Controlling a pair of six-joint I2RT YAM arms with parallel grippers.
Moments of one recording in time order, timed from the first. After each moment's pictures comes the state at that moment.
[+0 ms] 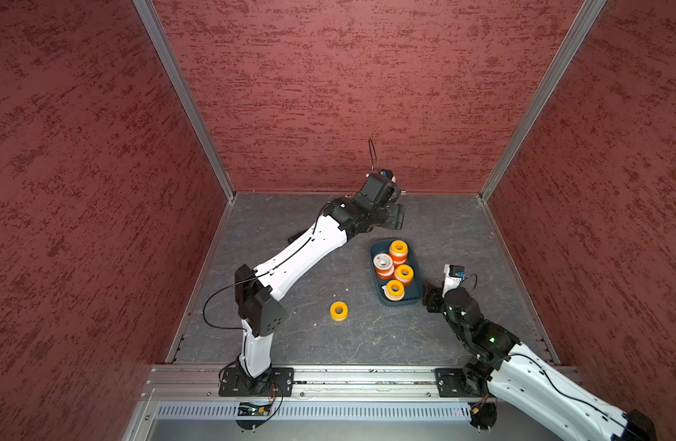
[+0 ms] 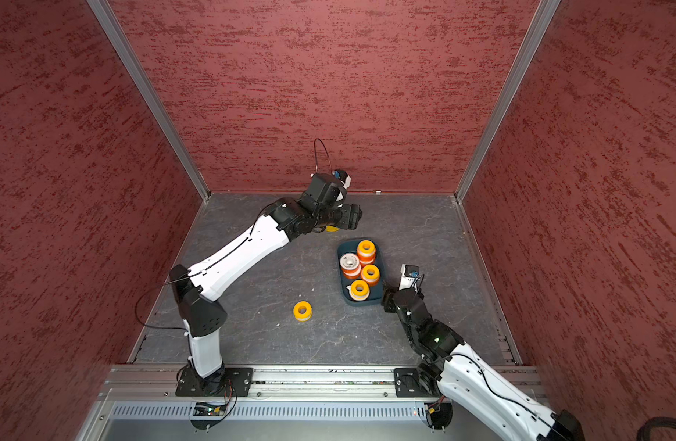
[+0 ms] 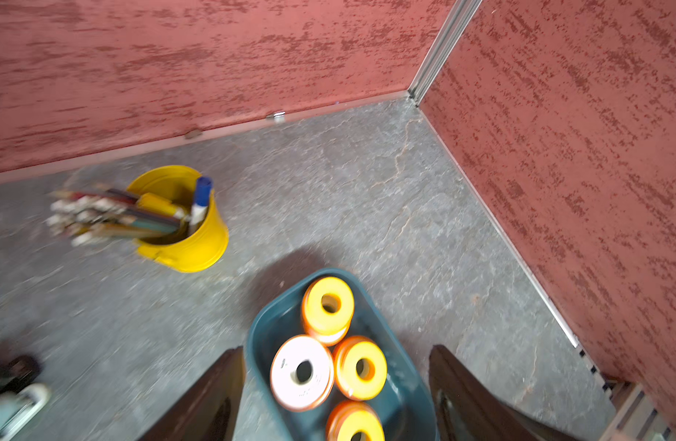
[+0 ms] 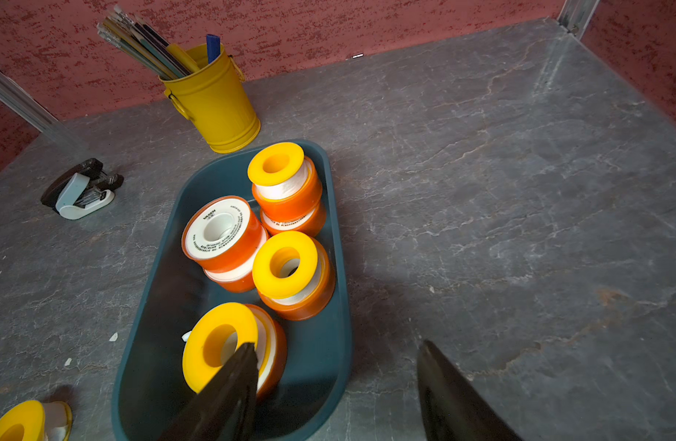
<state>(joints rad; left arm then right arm) -0.81 1.85 1.99 -0.79 -0.15 -0.39 0.67 0.58 0.31 -0.25 0.47 0.50</state>
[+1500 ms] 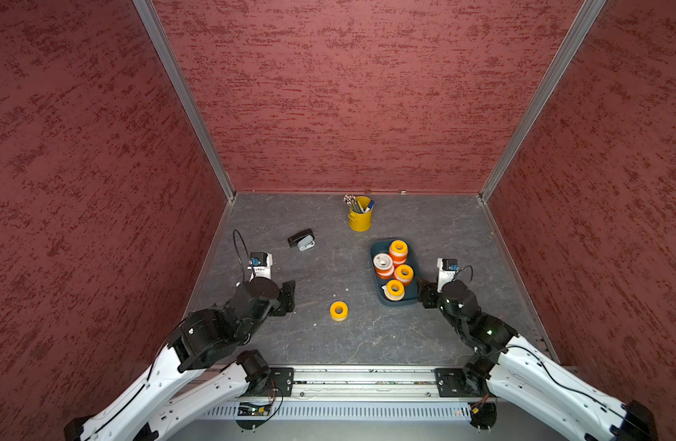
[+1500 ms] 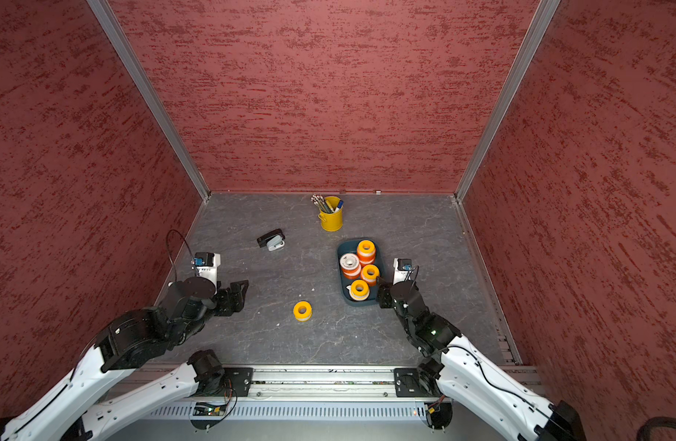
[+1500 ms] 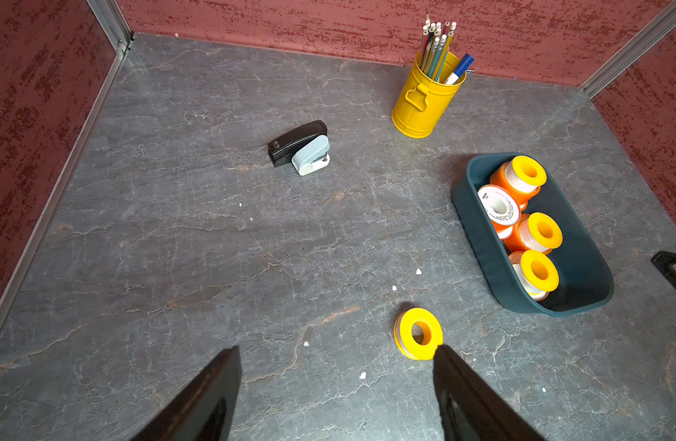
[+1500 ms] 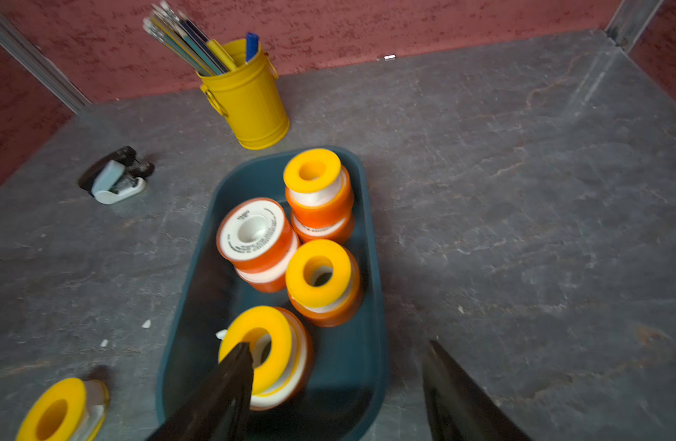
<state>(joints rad) -0.84 0.61 0.96 -1.10 -0.52 -0.63 0.67 0.69 0.43 -0.24 0.38 0.44</state>
